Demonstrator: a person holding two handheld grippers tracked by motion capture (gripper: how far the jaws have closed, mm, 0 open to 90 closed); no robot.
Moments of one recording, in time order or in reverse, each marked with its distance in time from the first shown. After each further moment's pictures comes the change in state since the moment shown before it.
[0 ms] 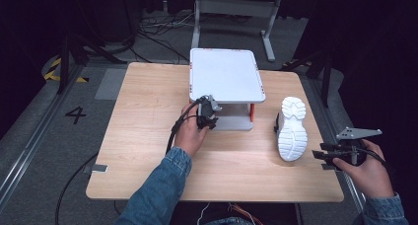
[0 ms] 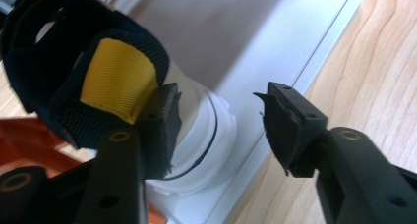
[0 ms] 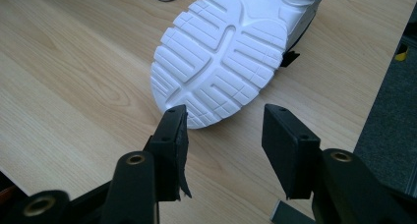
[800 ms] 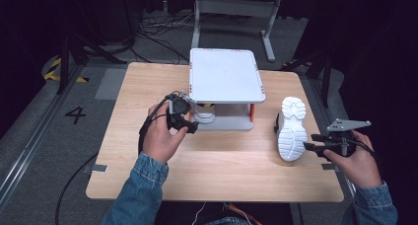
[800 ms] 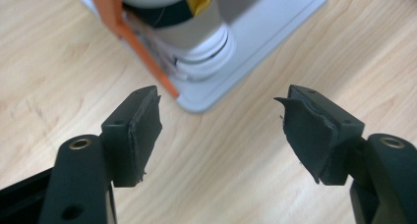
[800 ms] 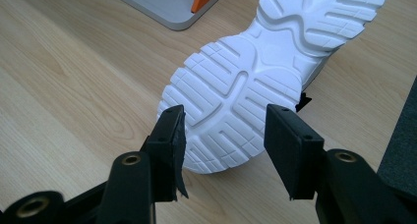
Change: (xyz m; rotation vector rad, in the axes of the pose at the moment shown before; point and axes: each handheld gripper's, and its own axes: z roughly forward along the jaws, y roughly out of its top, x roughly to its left) left arm 0.017 -0.021 -0.111 0.119 -0.032 -0.280; right arm 0.003 0.025 0.017 -0.050 0.027 -0.049
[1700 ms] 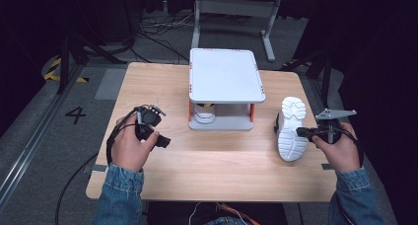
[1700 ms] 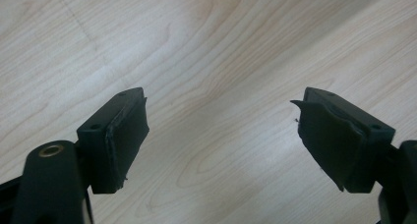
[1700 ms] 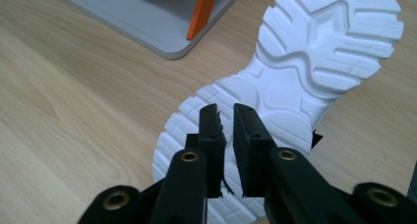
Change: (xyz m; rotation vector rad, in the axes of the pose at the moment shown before) left arm 0.038 -0.065 -0.024 0.216 -0.020 -0.119; right arm -0.007 0.026 0.033 -0.024 -0.004 0.052
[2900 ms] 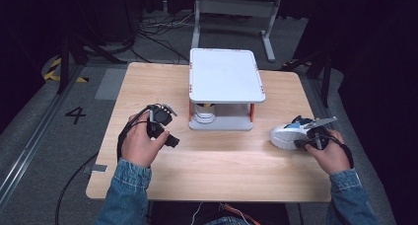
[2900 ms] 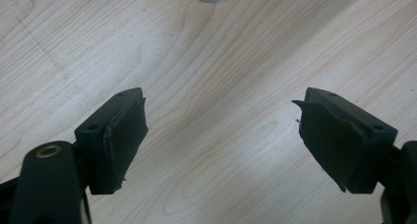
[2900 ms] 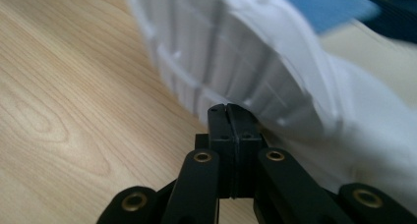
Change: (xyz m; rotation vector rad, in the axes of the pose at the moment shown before) left arm -0.013 0.021 0.014 0.019 -0.033 0.075; right arm -0.007 -0.032 0.046 0.222 -0.019 -0.028
